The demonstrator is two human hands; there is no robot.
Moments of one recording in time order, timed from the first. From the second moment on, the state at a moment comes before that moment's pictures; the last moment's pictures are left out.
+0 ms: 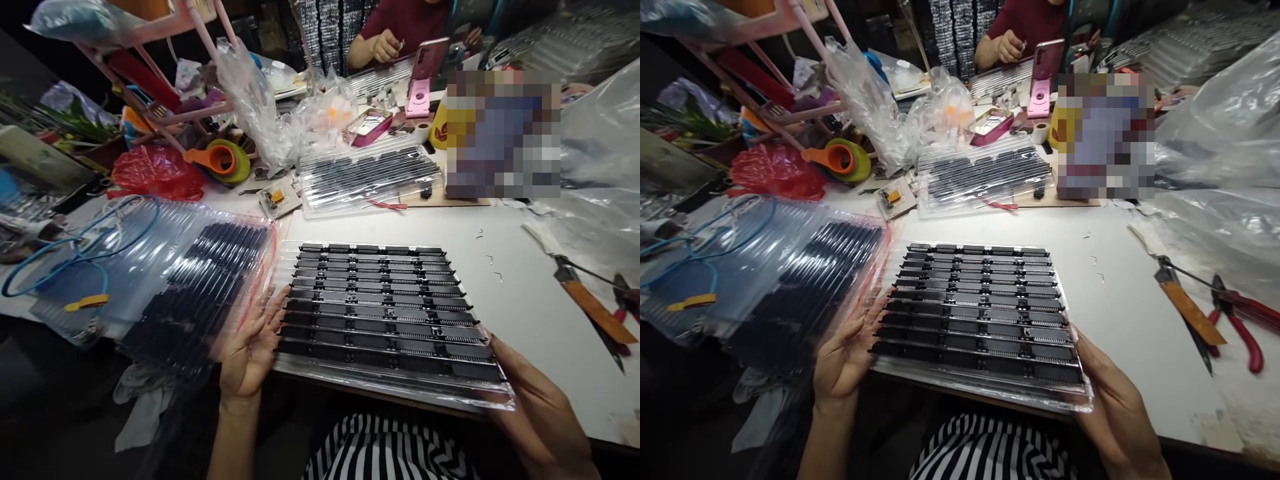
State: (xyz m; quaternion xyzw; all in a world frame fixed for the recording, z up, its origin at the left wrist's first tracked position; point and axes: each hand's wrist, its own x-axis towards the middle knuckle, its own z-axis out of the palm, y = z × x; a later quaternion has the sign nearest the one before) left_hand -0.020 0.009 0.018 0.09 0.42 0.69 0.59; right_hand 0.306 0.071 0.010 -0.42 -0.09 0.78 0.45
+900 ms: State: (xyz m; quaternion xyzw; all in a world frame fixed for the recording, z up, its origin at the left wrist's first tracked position) left_hand -0.026 0.008 0.020 0.09 0.44 0.66 0.61; right_hand 0.300 0.073 0.006 -0.38 -0.10 0.80 0.45
